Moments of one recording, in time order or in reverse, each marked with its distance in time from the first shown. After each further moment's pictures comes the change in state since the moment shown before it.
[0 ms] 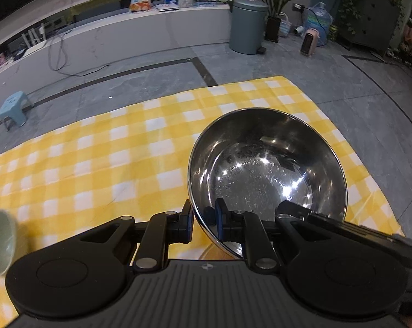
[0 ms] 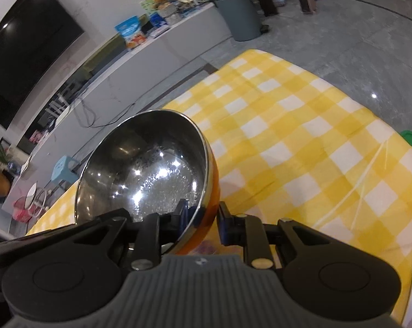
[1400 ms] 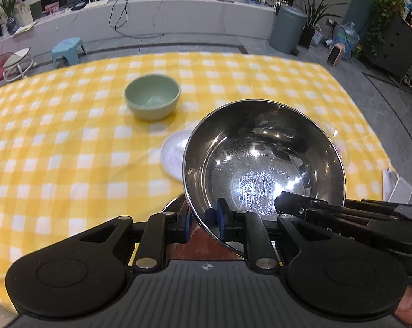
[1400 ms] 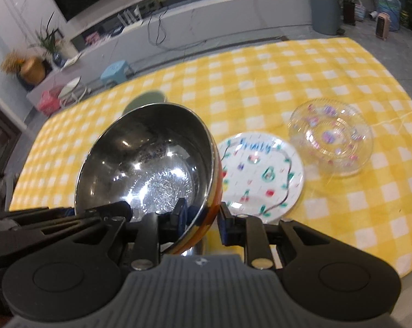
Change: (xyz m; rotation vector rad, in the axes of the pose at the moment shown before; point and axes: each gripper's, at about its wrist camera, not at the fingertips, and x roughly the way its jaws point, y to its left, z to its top) left arm -0.144 0.144 -0.169 -0.178 0.037 0.007; right arm -0.123 0.165 -0.203 -0.397 0.185 0.044
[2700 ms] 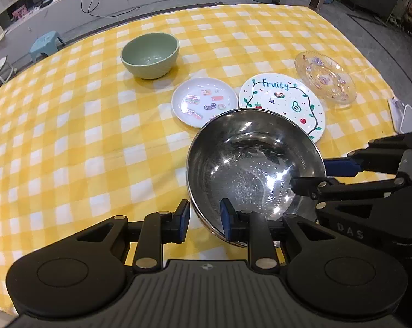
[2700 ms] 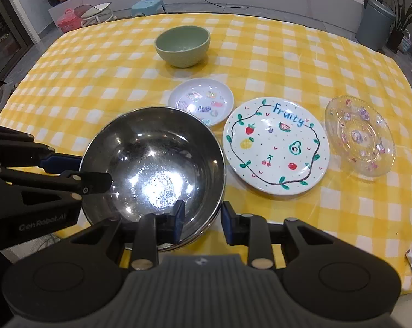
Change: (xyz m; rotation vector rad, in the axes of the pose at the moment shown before) left arm 0.003 0.024 -0.023 0.195 0.169 0.013; right arm 0.025 0.031 -0.022 -0.312 0.182 -0.039
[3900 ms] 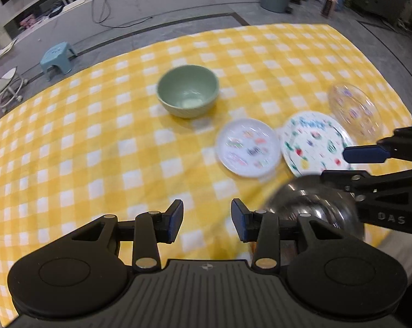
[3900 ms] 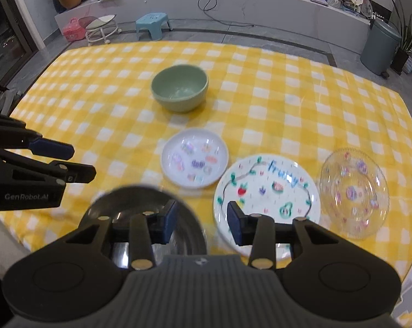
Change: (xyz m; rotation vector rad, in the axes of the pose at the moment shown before) left arm 0.001 0.056 0.061 -0.012 -0.026 0.040; right arm 0.001 -0.010 0.069 -0.034 -0.062 -0.001
